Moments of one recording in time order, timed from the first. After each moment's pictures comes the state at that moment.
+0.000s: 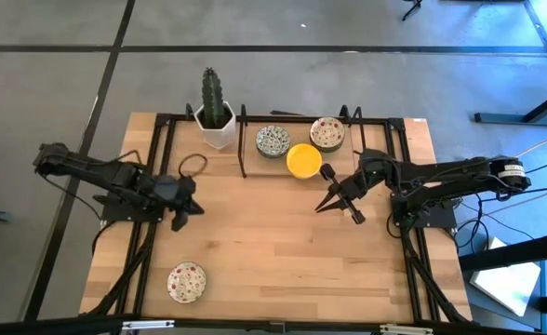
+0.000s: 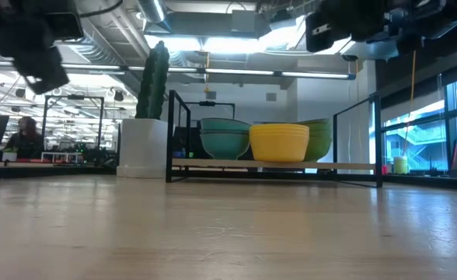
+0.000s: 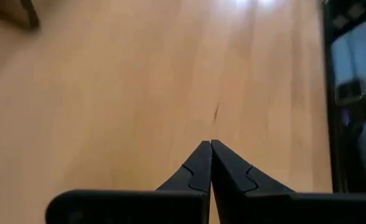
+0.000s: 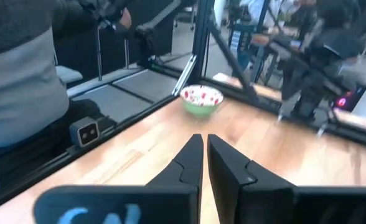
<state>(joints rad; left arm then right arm) -0.22 0.57 0.49 -0.64 -0.03 -0.63 -0.11 1.02 0.53 0.37 -0.64 -0.25</state>
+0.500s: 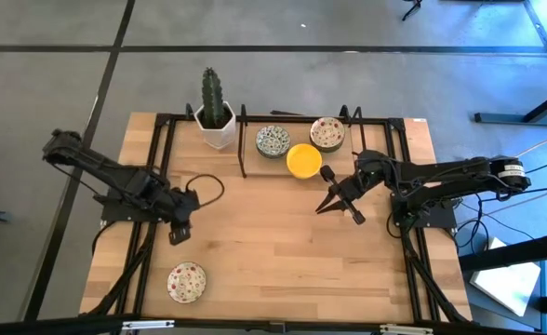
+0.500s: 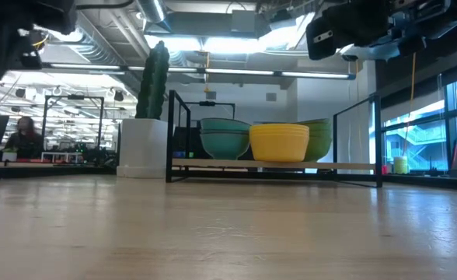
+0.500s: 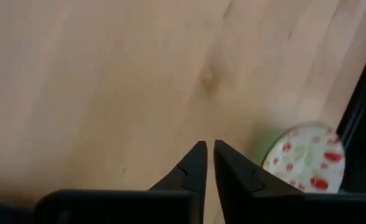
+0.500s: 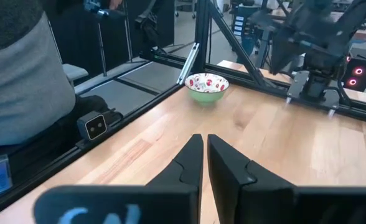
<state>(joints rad) -0.40 0.94 0.79 -1.01 0.05 -0.88 -0.11 1.02 0.53 0.31 -0.64 -0.22</state>
